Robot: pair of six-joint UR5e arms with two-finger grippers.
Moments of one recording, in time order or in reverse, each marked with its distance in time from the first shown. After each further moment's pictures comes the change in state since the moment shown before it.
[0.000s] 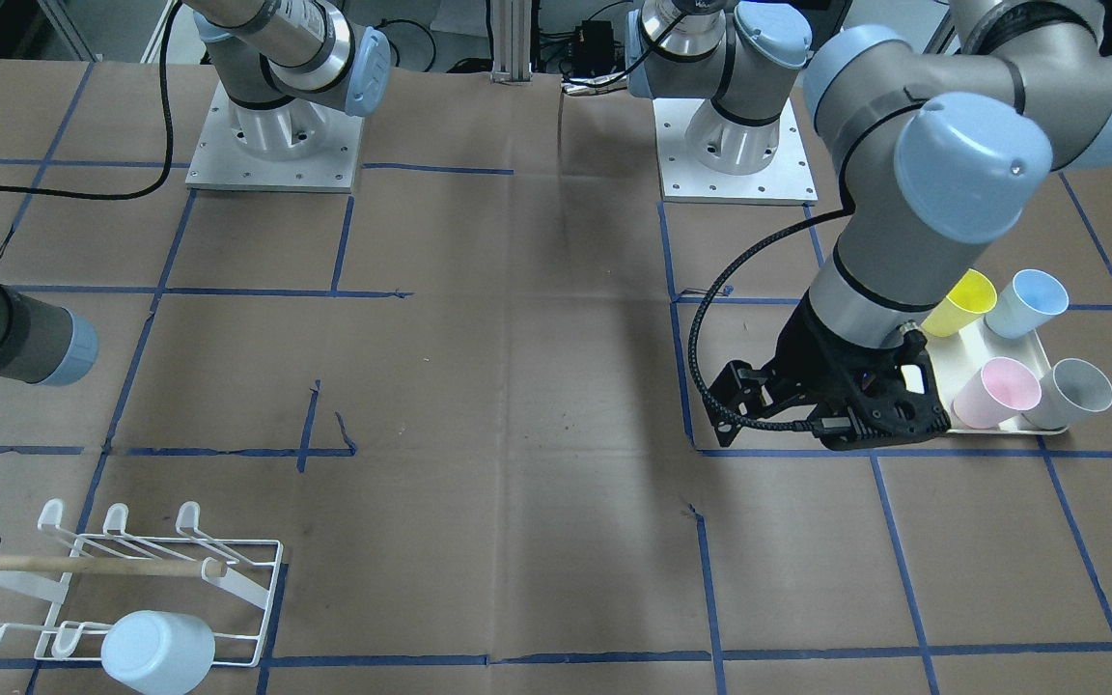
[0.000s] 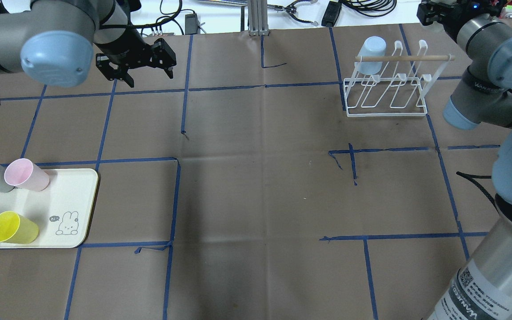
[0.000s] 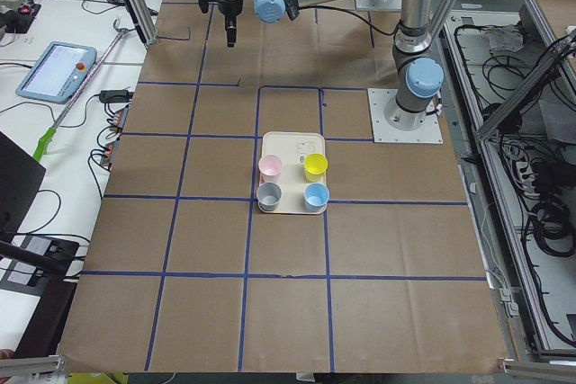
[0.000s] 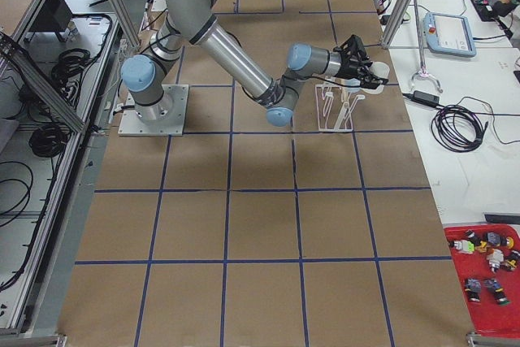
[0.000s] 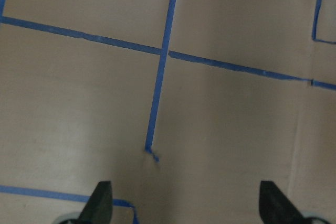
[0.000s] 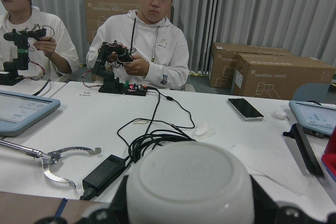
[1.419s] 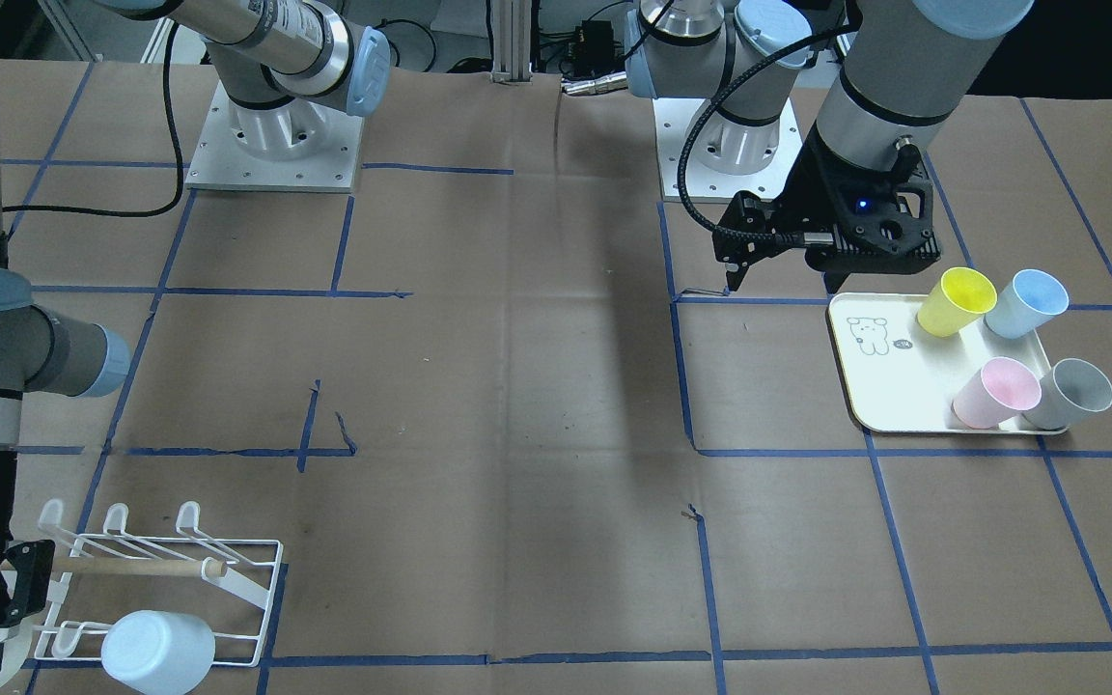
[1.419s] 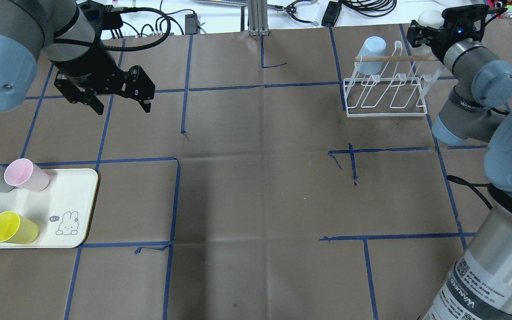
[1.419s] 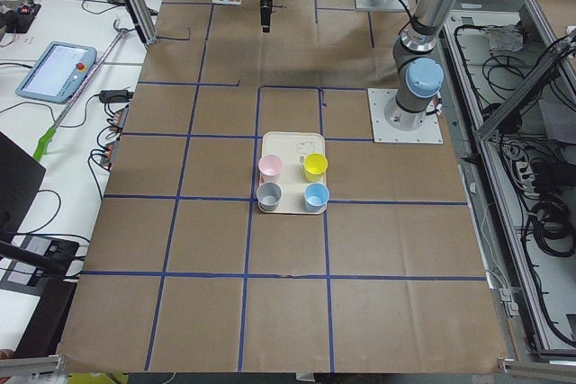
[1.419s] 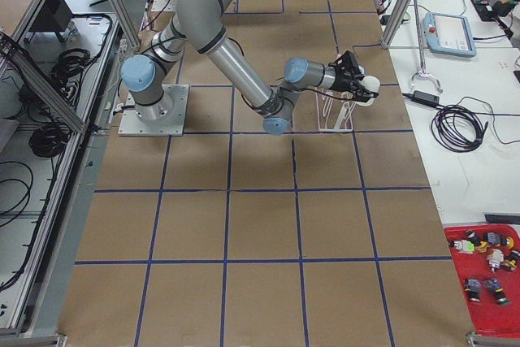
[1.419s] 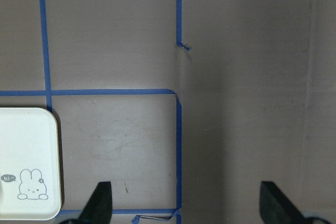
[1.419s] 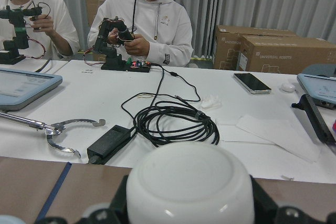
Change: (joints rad) left arm -0.001 0.232 -0.121 -0.183 0.040 0.117; right arm 0.004 0.053 0.058 -0.076 0.003 0.003
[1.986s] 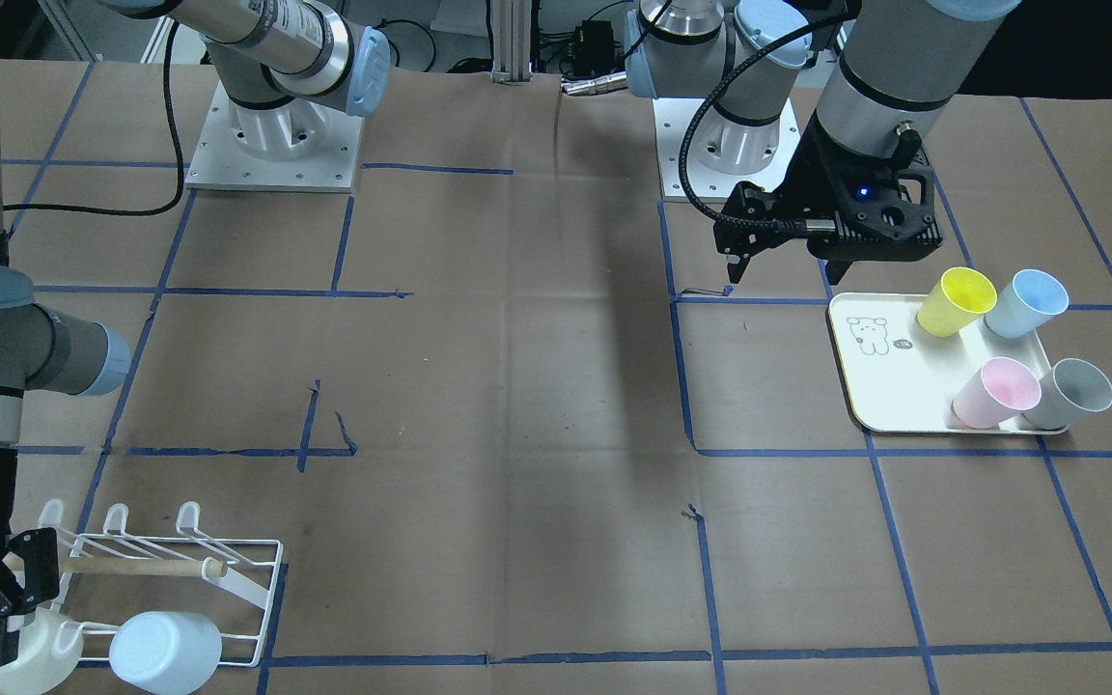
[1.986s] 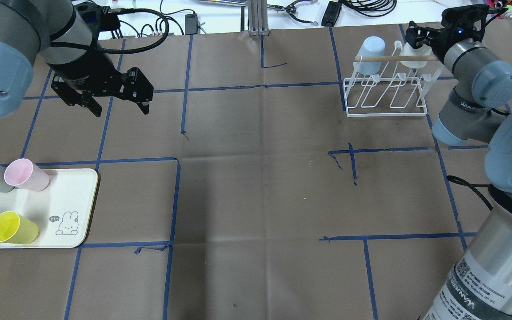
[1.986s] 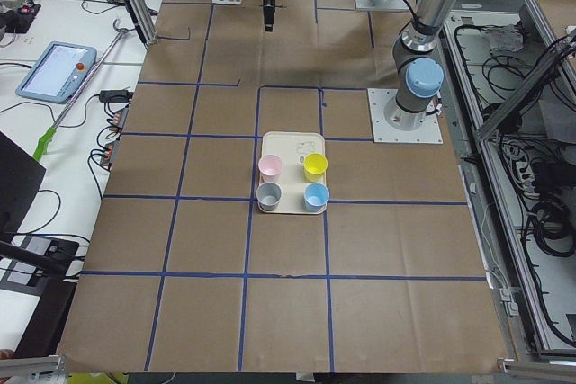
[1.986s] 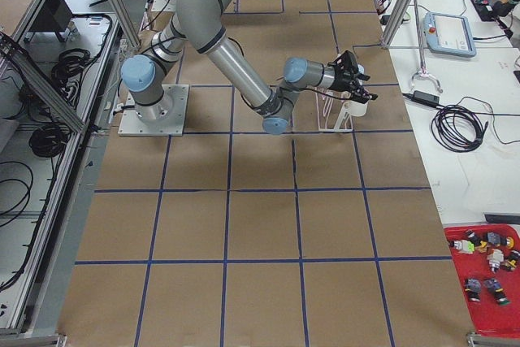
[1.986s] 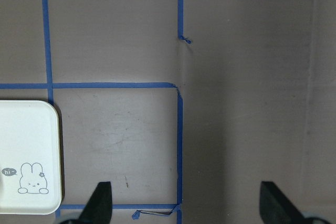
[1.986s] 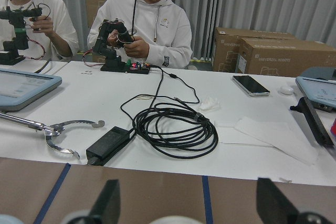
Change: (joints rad) left arm 0.000 0.012 -0.007 0.001 0.004 -0.008; right arm 0.000 0.000 0.003 0.001 -0.004 -0.001
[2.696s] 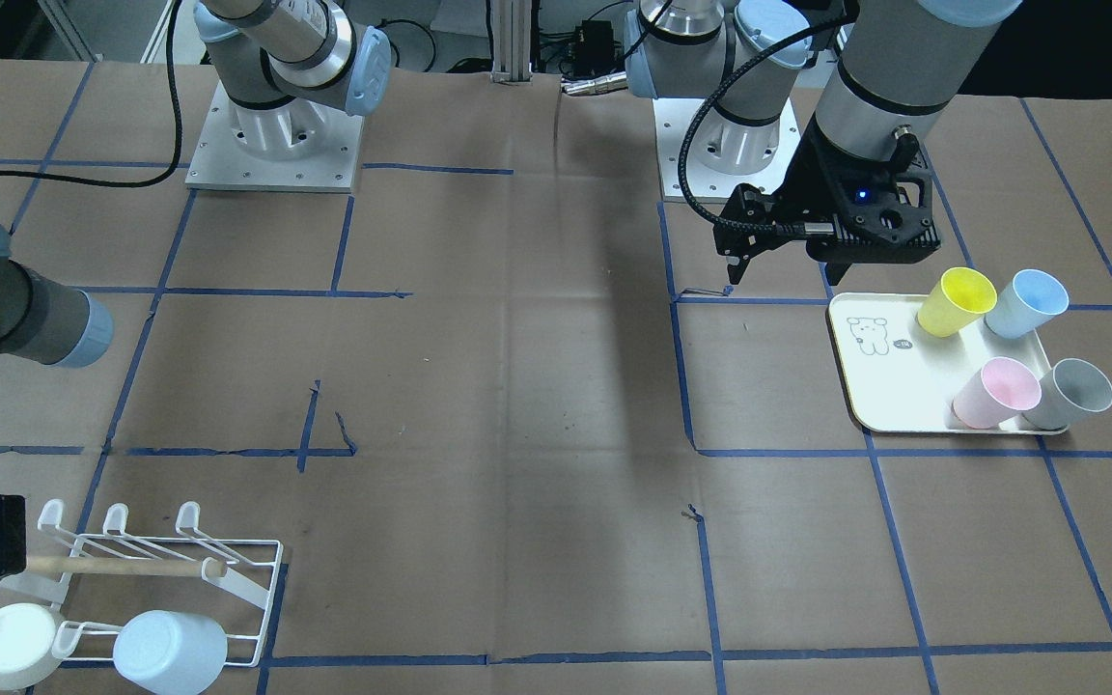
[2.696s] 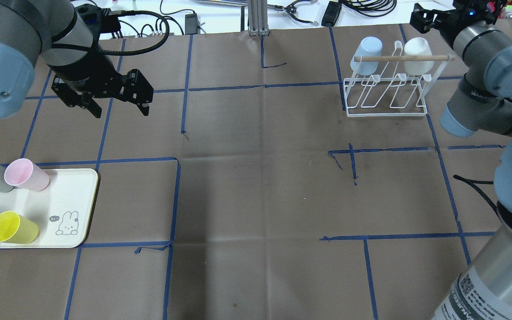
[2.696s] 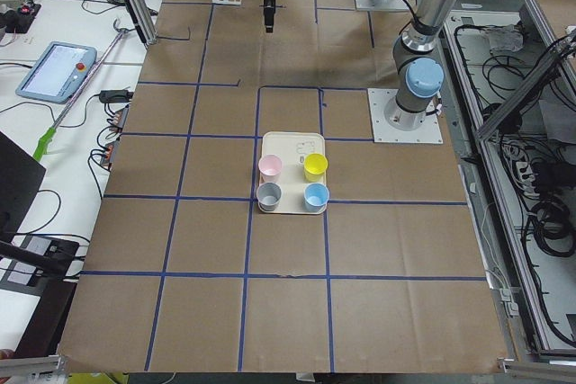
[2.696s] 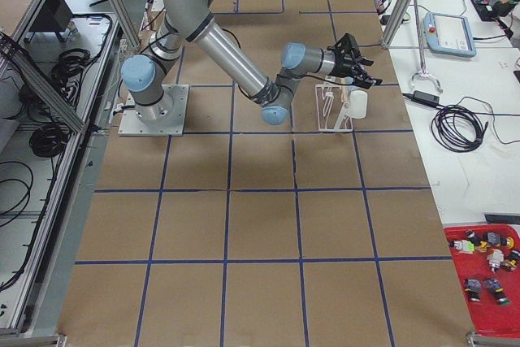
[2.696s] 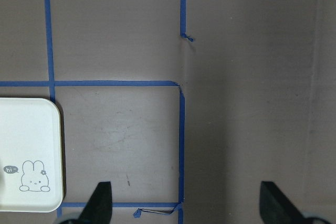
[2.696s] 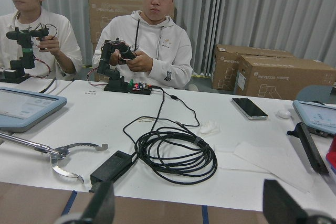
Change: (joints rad) left arm 0.000 0.000 -0.005 0.001 0.003 0.000; right arm 0.009 -0.131 0.008 0.088 0.002 -0.001
